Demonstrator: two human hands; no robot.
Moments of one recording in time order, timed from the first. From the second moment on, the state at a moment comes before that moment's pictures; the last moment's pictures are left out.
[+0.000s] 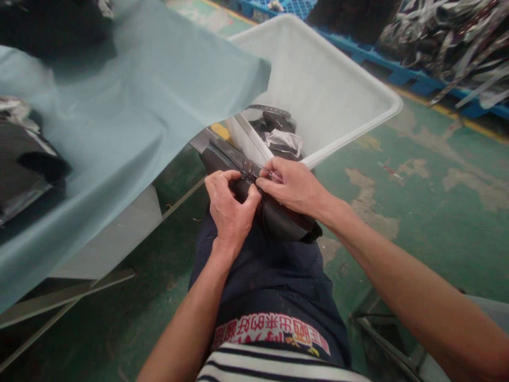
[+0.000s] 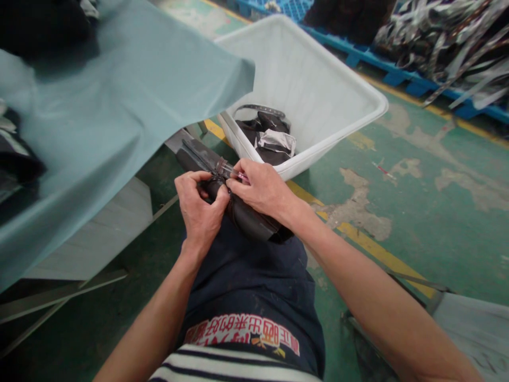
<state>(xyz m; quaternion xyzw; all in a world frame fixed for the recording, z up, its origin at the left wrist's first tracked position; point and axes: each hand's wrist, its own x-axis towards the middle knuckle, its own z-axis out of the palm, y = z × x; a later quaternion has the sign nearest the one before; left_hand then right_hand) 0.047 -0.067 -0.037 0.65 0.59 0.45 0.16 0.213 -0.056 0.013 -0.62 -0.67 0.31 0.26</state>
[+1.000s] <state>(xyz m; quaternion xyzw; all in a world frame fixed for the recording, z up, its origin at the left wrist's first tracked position) 0.037 -0.056 -0.033 0.65 0.59 0.45 0.18 0.205 -0.050 0.015 -0.67 -0.66 0.28 0.22</state>
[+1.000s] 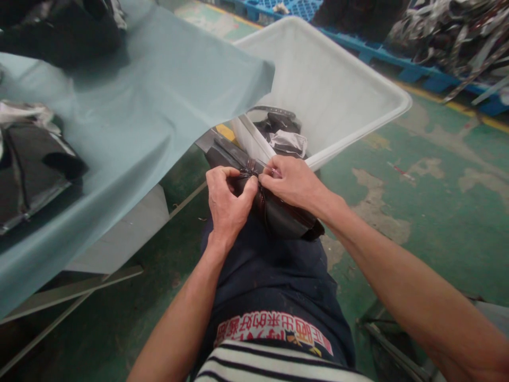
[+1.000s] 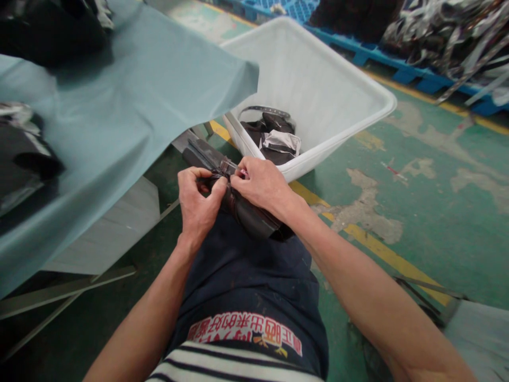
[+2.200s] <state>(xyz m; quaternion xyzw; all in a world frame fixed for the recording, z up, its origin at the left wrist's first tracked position) 0.048 -0.053 -0.033 0.64 0.62 0.42 0.15 0.200 -0.047 0.030 -0.69 -0.61 0.34 0.18</state>
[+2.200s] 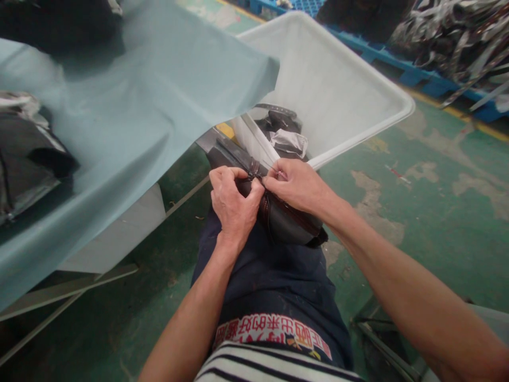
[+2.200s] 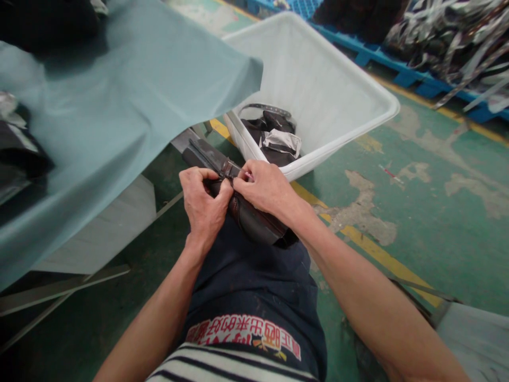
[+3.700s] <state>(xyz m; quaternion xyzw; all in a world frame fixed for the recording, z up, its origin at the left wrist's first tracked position) 0.038 -0.052 -0.035 0.67 0.58 0.43 0.18 0.207 -0.046 0.021 -0.67 -0.63 0.34 0.20</state>
